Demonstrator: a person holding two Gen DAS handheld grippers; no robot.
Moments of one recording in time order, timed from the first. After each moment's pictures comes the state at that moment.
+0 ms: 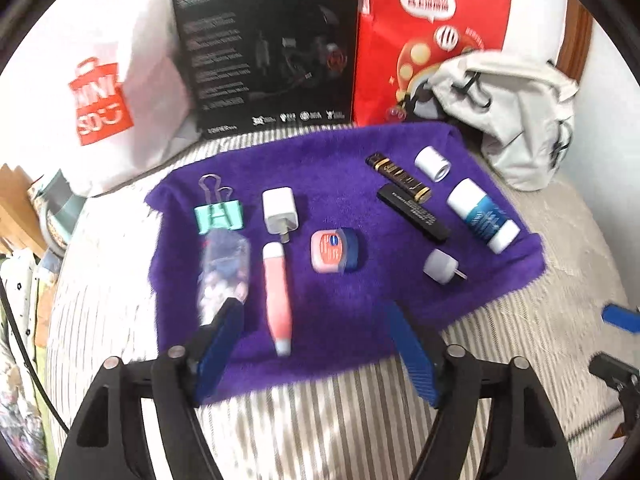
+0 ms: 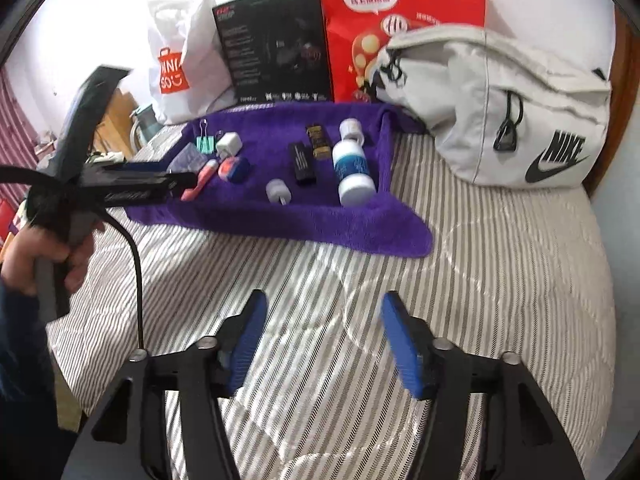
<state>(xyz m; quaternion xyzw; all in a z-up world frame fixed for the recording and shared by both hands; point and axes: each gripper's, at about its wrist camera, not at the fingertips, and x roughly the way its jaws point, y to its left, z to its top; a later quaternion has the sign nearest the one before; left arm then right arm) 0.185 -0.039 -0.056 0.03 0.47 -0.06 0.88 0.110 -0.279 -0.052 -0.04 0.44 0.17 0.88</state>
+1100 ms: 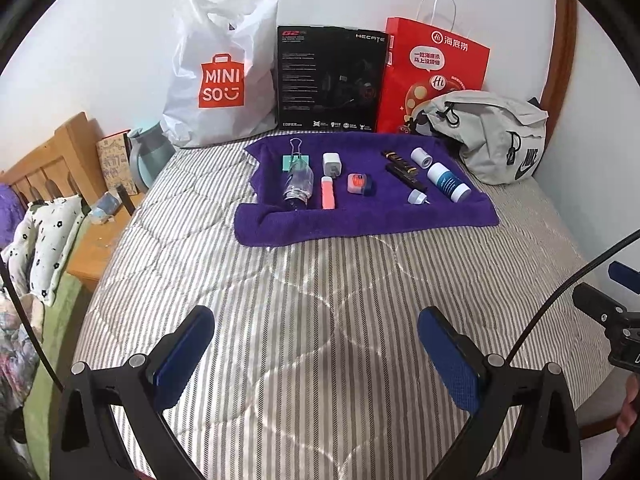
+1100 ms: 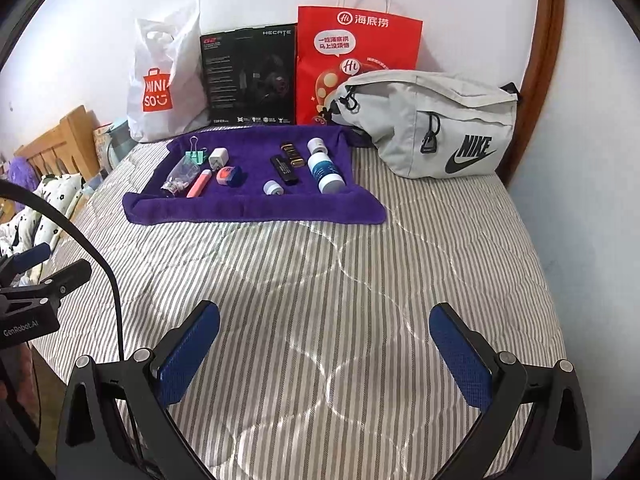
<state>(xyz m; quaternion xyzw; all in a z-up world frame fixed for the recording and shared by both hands) 0.000 0.001 -0.009 -0.01 0.42 0.00 0.91 -0.003 -0.254 -0.011 -0.05 0.41 0.04 0.91</state>
